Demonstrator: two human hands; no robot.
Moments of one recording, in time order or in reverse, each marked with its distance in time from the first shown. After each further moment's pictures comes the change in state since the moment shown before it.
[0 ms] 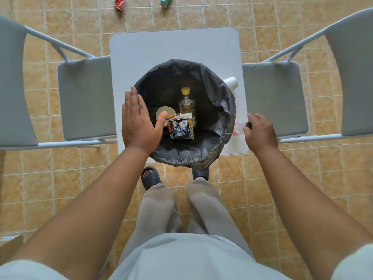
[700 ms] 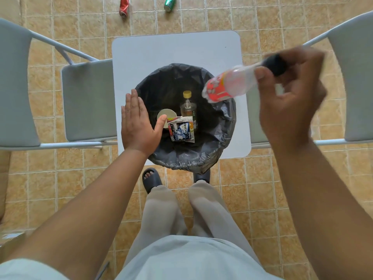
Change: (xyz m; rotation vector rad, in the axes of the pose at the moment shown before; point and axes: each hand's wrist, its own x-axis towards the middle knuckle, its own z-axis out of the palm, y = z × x) left_hand 0.002 0.007 0.002 0.043 0.002 0.008; right_hand -0.017 -0.104 -0.149 0.699 0.792 -0.572
